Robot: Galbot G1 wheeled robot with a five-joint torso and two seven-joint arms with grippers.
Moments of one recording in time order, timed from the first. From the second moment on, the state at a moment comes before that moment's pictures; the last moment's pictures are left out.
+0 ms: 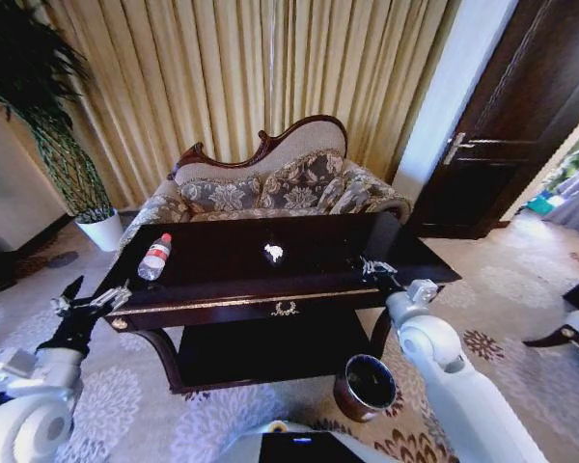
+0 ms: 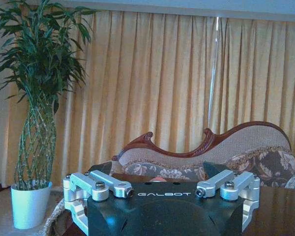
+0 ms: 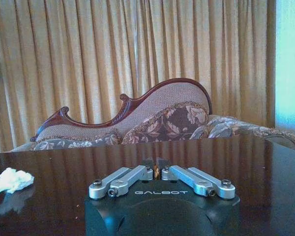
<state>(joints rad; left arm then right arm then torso) 1.74 -1.26 -1.14 -2.39 -0.69 0.25 0.01 -1.29 1.06 0.55 2.13 0.62 -0.34 0.20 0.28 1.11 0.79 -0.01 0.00</state>
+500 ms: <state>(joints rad) 1.74 -1.25 -1.15 -2.40 -0.69 0.25 0.01 -1.29 1.05 0.54 2.12 0.62 -0.33 0.19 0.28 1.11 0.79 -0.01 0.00</state>
